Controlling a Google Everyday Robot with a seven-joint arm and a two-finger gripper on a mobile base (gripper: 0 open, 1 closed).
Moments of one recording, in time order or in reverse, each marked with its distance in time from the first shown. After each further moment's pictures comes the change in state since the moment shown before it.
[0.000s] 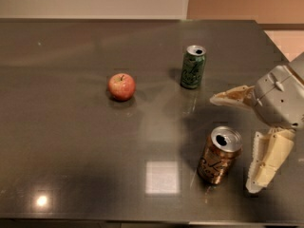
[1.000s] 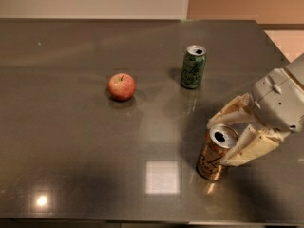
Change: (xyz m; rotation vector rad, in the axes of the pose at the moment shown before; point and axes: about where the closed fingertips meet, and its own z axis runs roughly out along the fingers) arm -0.001 0.002 0.005 -0.013 -0.020 -0.011
